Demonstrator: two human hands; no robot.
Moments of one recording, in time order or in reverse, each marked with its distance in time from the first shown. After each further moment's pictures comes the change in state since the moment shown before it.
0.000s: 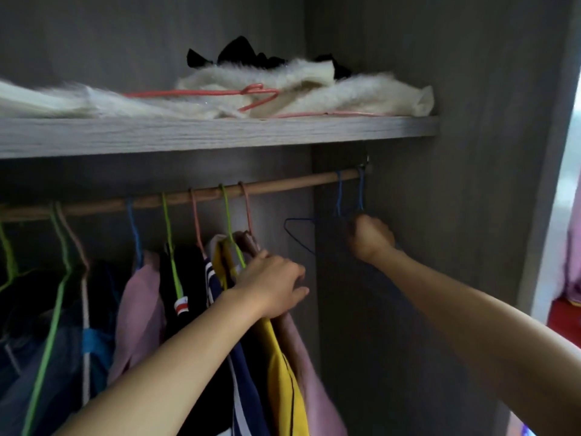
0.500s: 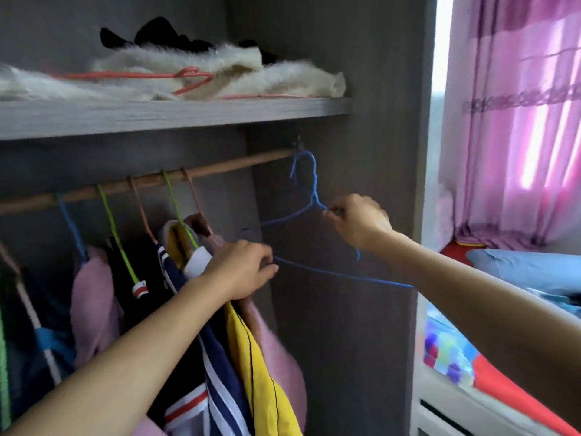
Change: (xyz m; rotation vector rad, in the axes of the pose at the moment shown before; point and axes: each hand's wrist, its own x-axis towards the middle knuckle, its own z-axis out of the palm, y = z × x) left_hand -0.021 0.014 0.008 -0.255 0.077 0.119; right_hand -0.128 0.021 -0.083 -0.005 0.149 0.021
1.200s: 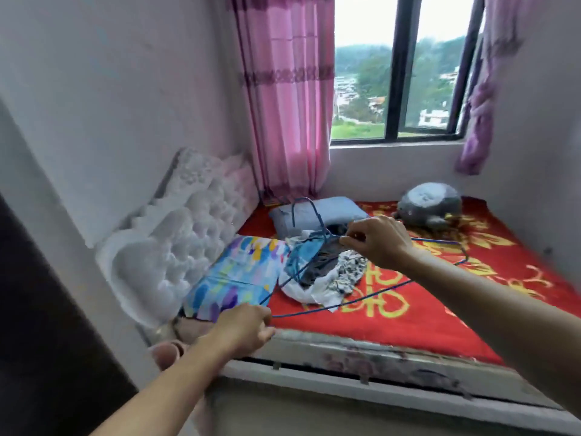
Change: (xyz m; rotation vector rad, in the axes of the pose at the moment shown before) left_hand 0.038 0.483 0.182 -0.200 -0.509 0.496; right_hand -0.256 0.442 -0.258 -0.508 0.014 0.359
